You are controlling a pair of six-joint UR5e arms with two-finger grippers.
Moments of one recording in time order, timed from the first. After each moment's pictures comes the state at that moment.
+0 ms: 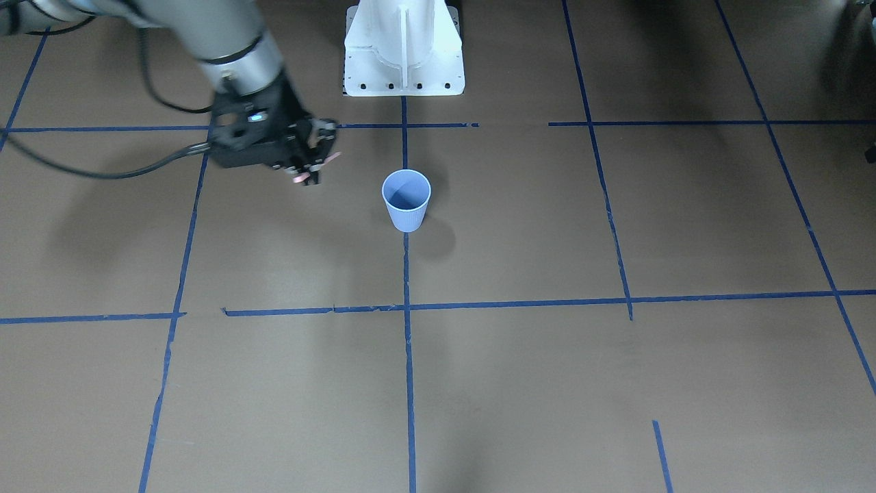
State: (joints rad) left arm -1.50 -1.49 -1.73 -1.53 -2.39 0.02; right arm 0.69 -0.88 1.92 -1.74 2.00 1.14
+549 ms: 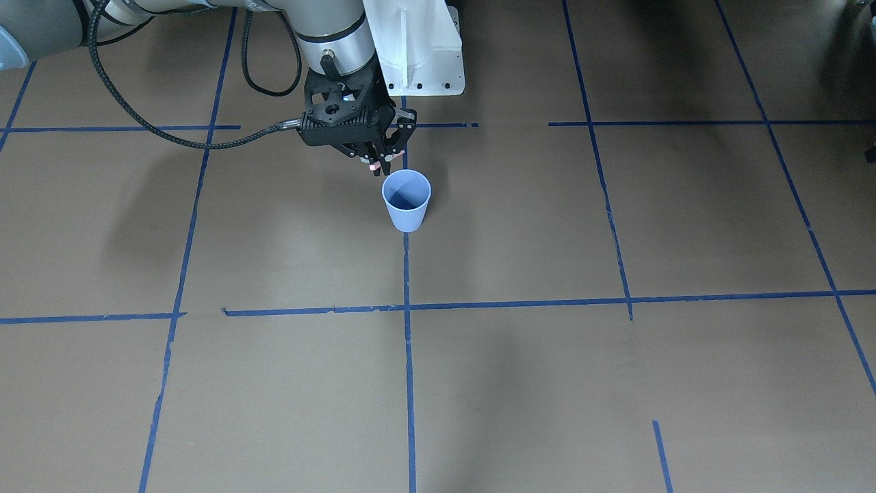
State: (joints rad) left arm -1.50 -1.49 -1.74 -1.53 -2.39 0.02; right arm 0.63 -0.75 1.84 -1.75 1.89 1.26
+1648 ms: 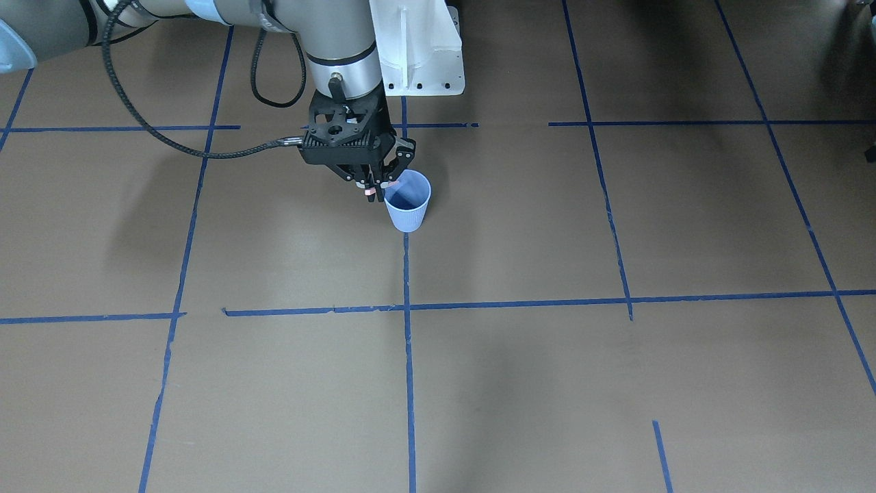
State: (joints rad) left arm -1.50 -1.49 -1.74 -1.53 -2.39 0.02; right arm 0.59 -0.74 1.78 -1.74 1.77 1.30
